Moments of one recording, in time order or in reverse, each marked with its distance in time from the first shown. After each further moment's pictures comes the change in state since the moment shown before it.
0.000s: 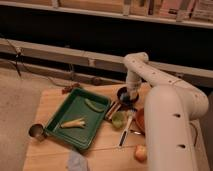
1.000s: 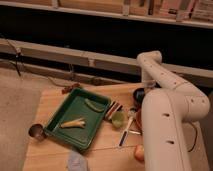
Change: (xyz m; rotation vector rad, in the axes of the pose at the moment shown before) arm 0.098 -0.001 0.001 -0.055 0.127 0.239
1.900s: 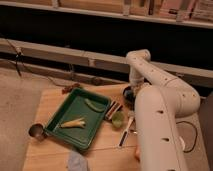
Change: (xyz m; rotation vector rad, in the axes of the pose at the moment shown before) arm -0.083 0.003 -0.013 0.048 -0.103 -0.248
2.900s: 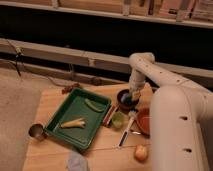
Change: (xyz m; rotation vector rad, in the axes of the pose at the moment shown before) arm -0.007 0.032 -0.009 0.022 -0.107 0.024
